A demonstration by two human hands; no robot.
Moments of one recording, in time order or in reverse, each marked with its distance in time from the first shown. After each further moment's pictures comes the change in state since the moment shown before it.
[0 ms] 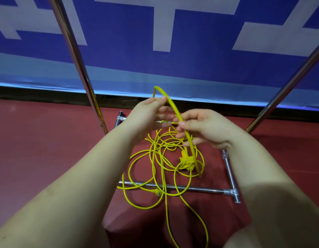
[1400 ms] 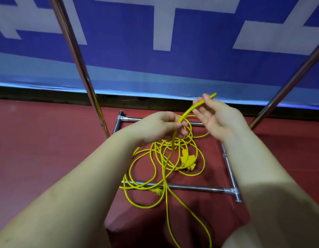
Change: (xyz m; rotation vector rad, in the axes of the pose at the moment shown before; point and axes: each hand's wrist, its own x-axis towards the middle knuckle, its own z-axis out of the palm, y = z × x) left_hand -0.012 -0.010 0.006 0.448 -0.336 -0.065; right_hand 0.018 0.000 -0.010 0.870 0.425 -0.160
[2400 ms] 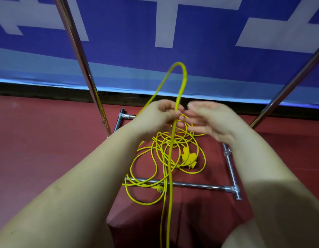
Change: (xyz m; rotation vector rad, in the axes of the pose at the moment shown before) left_hand 0.000 0.004 -0.003 -0.211 0.164 0.094; right_hand -0.011 0.003 -0.001 -0.636 -0.215 0.132
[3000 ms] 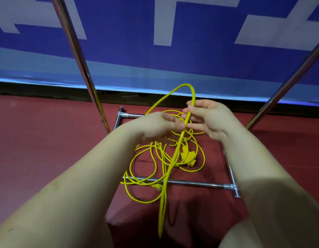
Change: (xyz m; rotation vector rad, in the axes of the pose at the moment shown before) left_hand -0.004 -0.007 0.002 0.143 -0.221 -0.244; right_hand 0.004 0.006 0.004 0.067 0.097 -0.044
